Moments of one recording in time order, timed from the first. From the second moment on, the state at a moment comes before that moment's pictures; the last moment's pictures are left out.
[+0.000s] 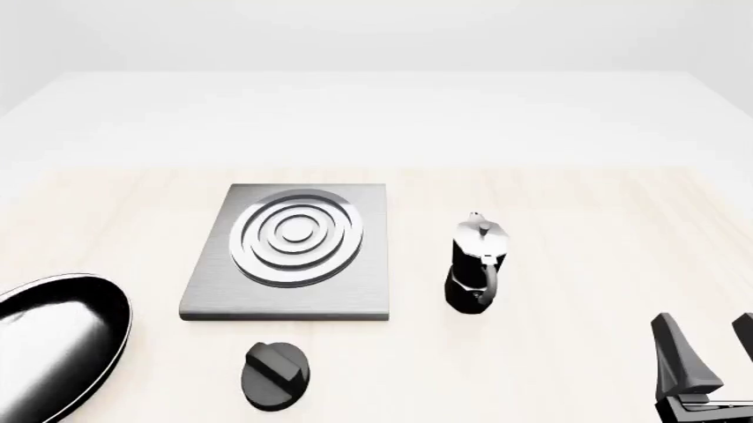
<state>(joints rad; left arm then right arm) 0.68 0.61 -0.85 1.21 0.87 0.00 0.01 0.00 0.00 0.00</state>
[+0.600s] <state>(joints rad) 0.71 0.66 -0.72 1.05 0.93 0.00 0.01 0.00 0.00 0.00</state>
